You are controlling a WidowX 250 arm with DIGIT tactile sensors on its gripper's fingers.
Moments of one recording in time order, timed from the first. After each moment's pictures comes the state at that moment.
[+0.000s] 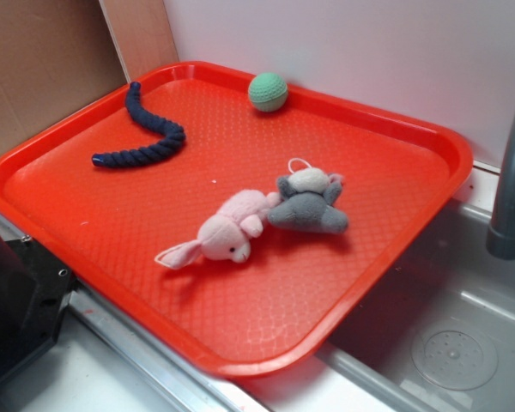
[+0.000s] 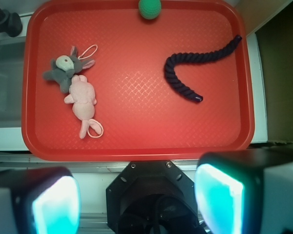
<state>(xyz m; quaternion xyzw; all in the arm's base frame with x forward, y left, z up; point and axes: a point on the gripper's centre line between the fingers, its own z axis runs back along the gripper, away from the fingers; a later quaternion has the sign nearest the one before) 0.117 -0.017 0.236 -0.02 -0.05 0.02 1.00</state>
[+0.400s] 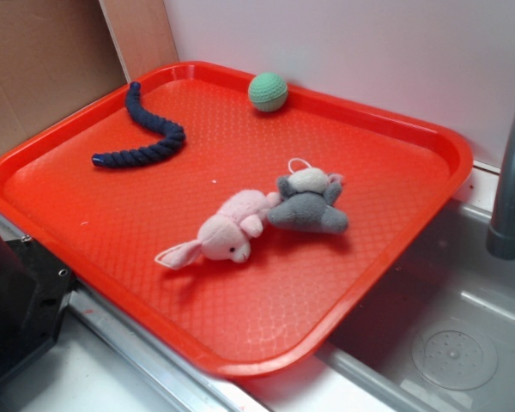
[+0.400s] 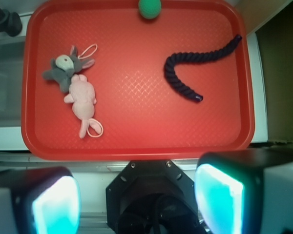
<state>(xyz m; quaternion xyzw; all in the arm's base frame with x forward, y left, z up) 0.114 -0.016 0.230 -0.02 -0.03 0.02 1.00</state>
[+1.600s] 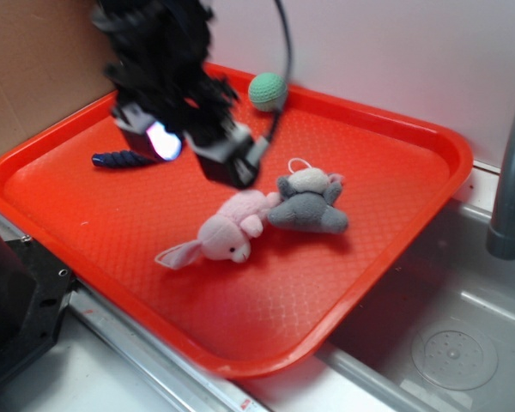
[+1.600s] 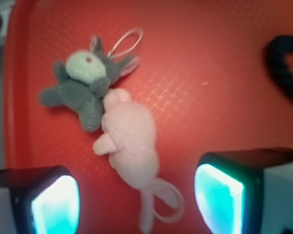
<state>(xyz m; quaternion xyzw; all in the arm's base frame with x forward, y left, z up) 0.180 -0.104 0.084 -0.03 -0.06 0.08 1.00</state>
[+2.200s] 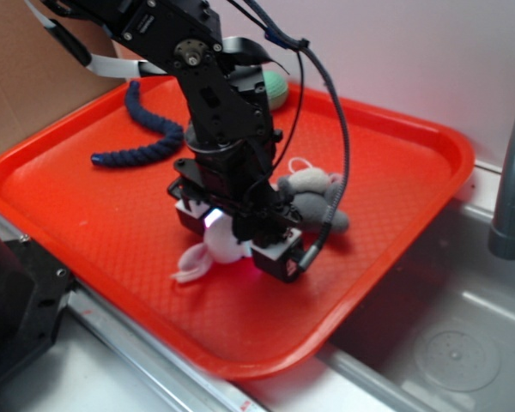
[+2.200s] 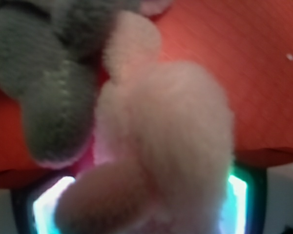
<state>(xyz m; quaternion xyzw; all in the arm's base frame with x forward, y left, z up) 0.193 -0.111 0.018 0.02 -0.04 0.07 1.00</state>
